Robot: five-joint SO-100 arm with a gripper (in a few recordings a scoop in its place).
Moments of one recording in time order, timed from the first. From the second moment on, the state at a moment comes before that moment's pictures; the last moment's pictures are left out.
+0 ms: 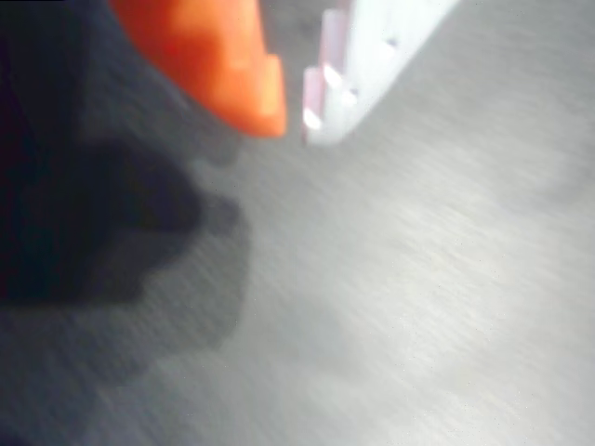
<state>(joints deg) 3.3 126.0 136.6 62.7 89.1</state>
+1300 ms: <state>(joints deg) 6.2 143.4 168.0 55.5 86.6</state>
